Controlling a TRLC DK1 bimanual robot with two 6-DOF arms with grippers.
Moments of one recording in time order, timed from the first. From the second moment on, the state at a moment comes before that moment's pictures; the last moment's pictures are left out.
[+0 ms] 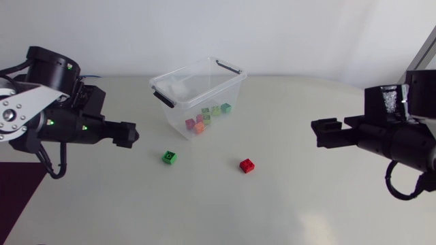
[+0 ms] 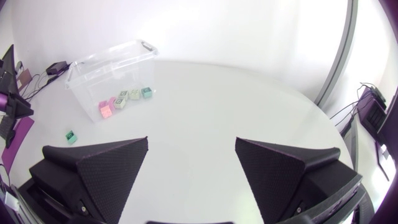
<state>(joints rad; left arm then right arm) -0.20 1.28 0.88 -0.51 0.03 -0.01 0.22 0.93 0.65 -0.28 0.09 0.04</state>
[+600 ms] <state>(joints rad) -0.34 1.77 1.04 -0.47 0.01 0.06 0.32 1.28 0.80 -0.36 -0.14 0.00</state>
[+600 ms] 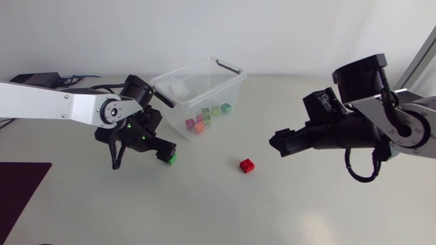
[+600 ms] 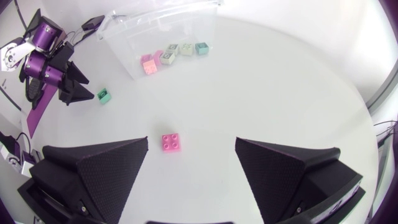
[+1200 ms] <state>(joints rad) -0.36 1.95 1.11 -0.38 0.02 0.09 0.39 1.66 0.88 -0.29 -0.09 -0.11</state>
